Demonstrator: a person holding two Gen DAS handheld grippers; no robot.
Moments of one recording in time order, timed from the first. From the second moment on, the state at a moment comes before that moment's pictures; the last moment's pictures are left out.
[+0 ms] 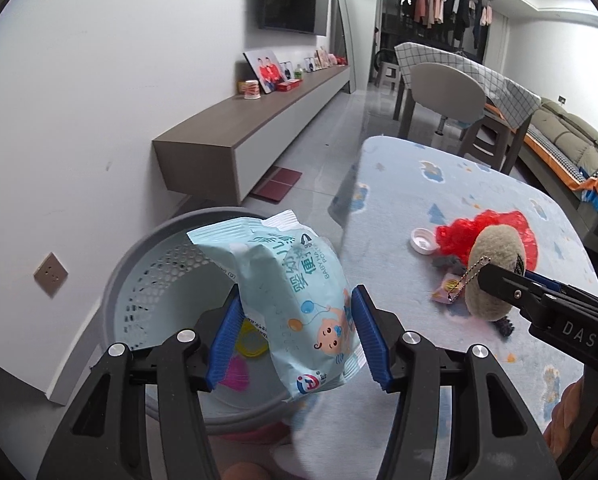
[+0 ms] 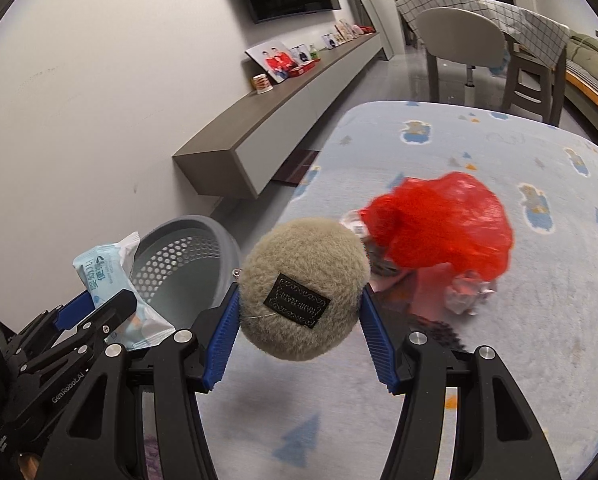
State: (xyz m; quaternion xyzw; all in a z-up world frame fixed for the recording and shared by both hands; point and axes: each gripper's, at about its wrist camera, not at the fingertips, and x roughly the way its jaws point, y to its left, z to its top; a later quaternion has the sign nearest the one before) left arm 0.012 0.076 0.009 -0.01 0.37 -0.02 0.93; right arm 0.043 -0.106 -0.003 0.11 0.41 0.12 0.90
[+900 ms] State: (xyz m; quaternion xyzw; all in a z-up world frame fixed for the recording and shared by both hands) left arm 0.029 0.186 -0.016 -0.02 0.40 0.09 0.91; right arm 0.088 0.040 -0.032 0.02 0.46 0.23 0.86
